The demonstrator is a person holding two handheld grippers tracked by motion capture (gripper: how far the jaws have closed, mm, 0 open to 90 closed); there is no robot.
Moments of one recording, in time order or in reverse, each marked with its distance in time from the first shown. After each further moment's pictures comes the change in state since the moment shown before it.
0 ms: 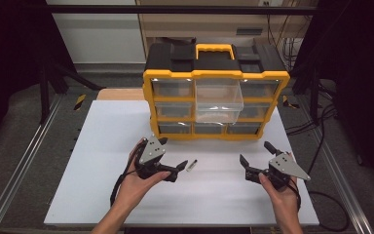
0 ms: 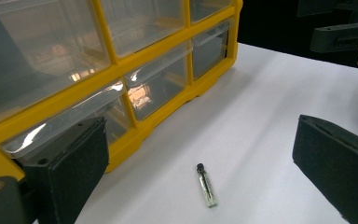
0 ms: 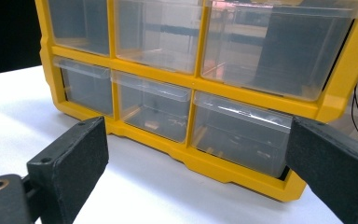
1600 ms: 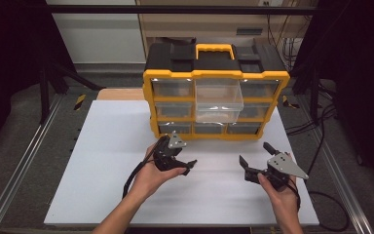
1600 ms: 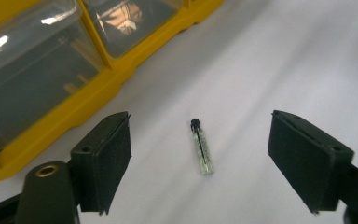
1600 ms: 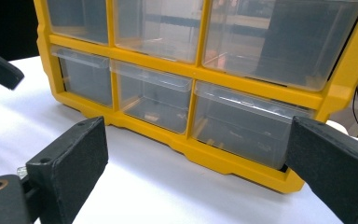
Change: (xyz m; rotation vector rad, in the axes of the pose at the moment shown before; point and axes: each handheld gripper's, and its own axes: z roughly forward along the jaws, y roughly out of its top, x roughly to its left) left arm 0.000 0.003 0.056 0.358 -0.028 -0.046; right arm 0.000 -0.002 0.002 0.038 0.003 0.000
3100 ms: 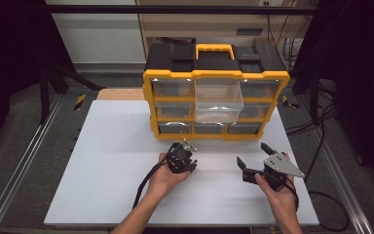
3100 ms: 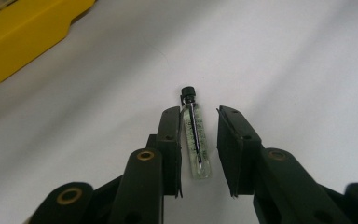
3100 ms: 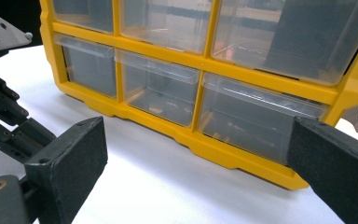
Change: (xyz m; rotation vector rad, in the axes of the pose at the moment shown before) left arm -0.005 -0.014 0.063 0.163 -0.029 -0.087; right arm 0.003 -0.002 0.004 0.033 0.016 -0.020
